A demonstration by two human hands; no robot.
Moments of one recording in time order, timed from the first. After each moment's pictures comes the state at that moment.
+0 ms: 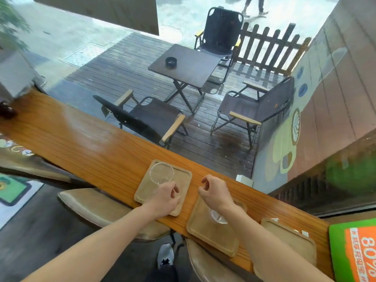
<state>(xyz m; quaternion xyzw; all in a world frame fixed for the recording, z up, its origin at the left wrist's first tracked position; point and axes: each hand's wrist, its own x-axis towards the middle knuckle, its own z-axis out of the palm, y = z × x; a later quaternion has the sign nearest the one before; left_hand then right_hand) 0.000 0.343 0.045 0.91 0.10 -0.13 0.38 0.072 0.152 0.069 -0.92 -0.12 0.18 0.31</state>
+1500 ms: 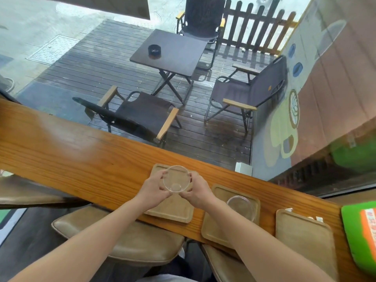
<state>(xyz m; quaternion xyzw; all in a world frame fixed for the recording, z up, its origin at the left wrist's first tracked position) 0.046 0.427 0.020 0.87 0.11 -0.17 0.44 0.086 0.245 0.028 -0.87 -0.05 0.28 0.40</state>
